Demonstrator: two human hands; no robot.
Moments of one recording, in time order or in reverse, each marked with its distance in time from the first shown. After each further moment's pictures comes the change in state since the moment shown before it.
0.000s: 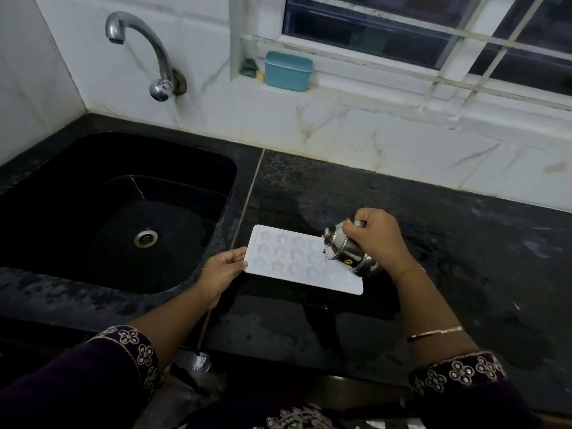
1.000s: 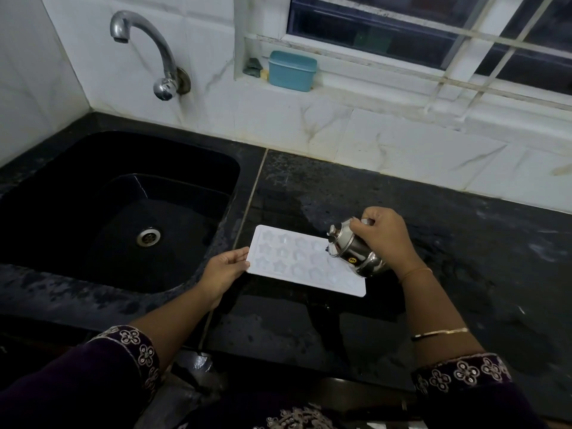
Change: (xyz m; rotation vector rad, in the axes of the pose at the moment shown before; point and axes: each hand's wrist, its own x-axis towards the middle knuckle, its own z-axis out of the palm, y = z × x) left_hand 0.001 -0.002 -0.002 -0.023 -0.030 0.008; right_hand 0.005 0.005 -0.003 0.032 0.026 0.009
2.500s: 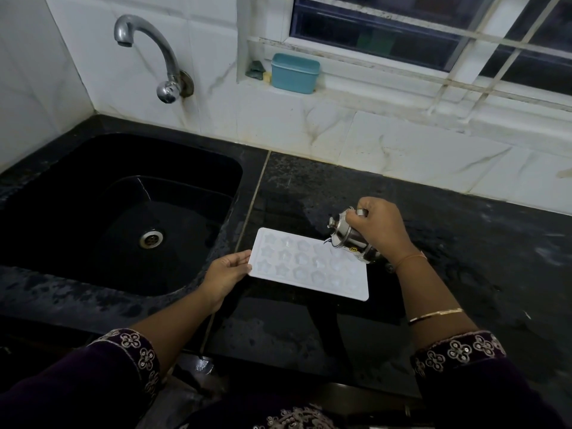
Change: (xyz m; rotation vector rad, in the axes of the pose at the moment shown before) left_hand 0.001 -0.001 -0.001 -0.042 -0.011 0.001; right_hand 0.023 -0.008 0.006 -0.142 -0.007 -0.092
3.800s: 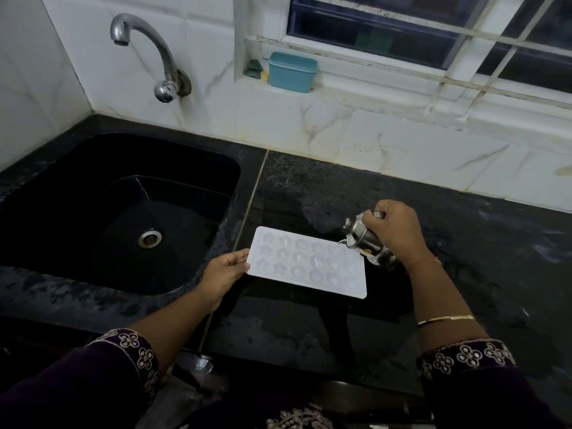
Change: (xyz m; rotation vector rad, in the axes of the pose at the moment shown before) left_hand -0.002 0.002 0.002 0.036 0.037 -0.011; right_hand -0.006 0.025 -0.011 0.015 0.062 0.115
